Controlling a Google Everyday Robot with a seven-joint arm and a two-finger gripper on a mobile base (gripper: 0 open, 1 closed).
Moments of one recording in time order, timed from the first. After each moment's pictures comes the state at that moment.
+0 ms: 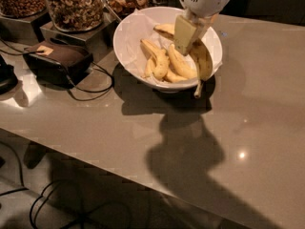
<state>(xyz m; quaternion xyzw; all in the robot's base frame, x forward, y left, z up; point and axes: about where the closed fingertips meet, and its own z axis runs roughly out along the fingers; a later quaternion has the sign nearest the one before) 0.550 -0.101 1.000 -0.37 0.91 -0.04 0.16</state>
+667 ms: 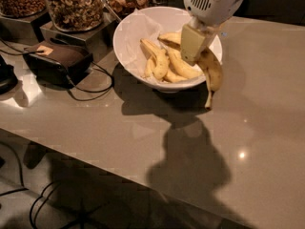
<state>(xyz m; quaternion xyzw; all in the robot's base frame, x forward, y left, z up) 0.515 -0.109 0.999 -0.39 0.91 -0.06 0.14</state>
